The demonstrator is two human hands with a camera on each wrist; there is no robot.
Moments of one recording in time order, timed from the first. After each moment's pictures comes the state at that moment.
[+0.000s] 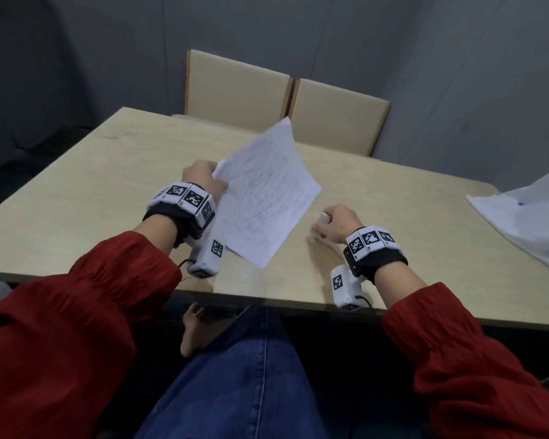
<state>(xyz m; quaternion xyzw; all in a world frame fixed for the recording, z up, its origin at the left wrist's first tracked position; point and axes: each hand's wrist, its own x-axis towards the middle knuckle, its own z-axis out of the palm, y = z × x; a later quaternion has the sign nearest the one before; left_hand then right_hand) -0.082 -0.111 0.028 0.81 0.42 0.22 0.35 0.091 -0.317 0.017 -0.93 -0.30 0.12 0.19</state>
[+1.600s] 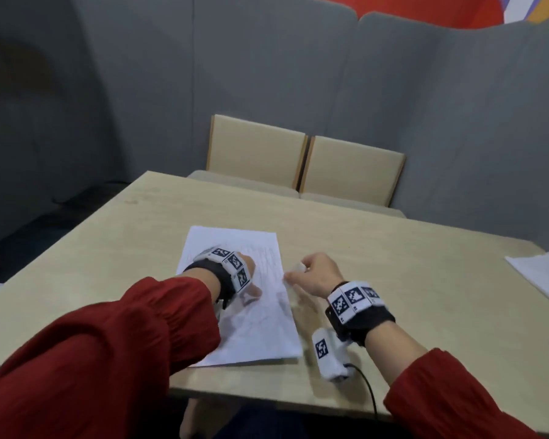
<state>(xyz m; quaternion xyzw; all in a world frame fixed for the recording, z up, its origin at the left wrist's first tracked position) -0.015 -0.072 -0.016 0.94 0.26 -0.19 0.06 0.075 -0.238 0.017 -0.88 -0.34 0.16 0.30</state>
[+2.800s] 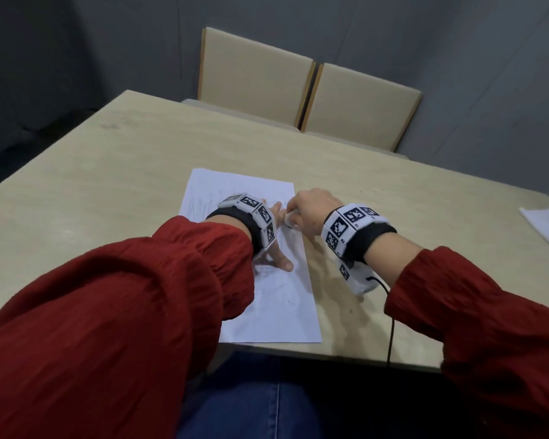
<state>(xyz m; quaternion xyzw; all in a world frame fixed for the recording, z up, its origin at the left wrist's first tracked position) -0.013 -0.110 -0.012 0.95 0.17 -0.22 0.12 0.086 -0.201 0.017 -0.86 -0.51 0.09 -0.03</state>
